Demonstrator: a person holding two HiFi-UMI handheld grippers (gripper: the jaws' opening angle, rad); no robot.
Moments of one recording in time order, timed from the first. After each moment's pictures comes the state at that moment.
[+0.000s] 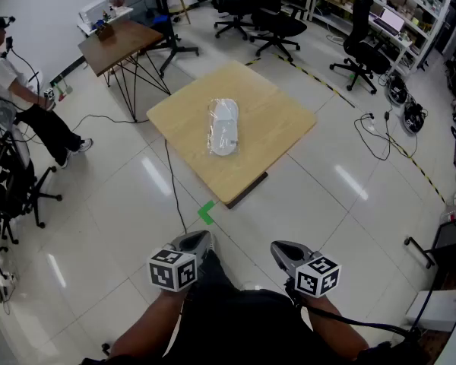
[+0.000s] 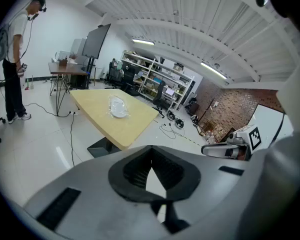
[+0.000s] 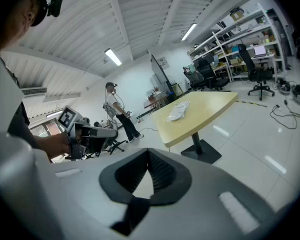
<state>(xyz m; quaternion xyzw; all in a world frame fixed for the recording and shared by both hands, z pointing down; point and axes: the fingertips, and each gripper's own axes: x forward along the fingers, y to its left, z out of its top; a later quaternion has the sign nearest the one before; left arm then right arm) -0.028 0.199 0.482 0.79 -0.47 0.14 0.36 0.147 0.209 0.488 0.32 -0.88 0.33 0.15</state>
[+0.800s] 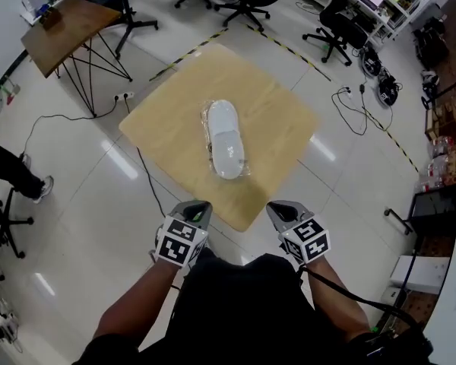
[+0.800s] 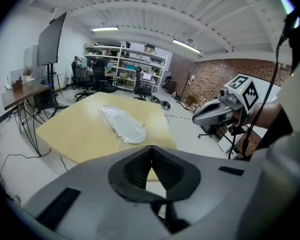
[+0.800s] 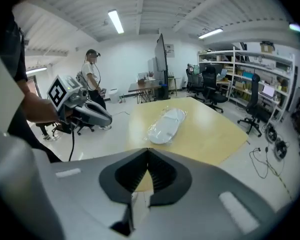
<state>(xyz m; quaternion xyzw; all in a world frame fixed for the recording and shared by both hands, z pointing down) -0.116 -0.018 0.536 0.87 -0.34 0.27 0.25 0.032 -0.012 0.517 0.37 -0.85 0.20 0.32</state>
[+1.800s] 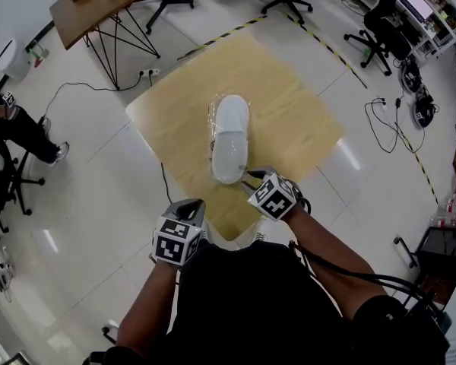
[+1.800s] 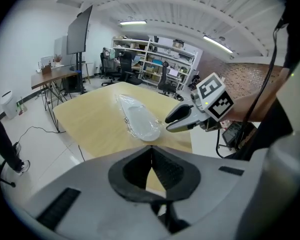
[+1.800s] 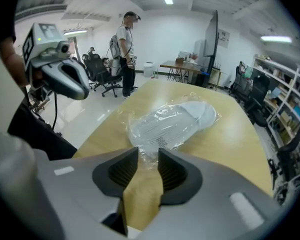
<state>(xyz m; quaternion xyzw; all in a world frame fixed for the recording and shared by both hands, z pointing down) -0.105 -0.038 0.564 0.78 -0.46 0.28 0.32 -0.005 -0.120 0.620 0.15 -0.86 0.10 0.47</state>
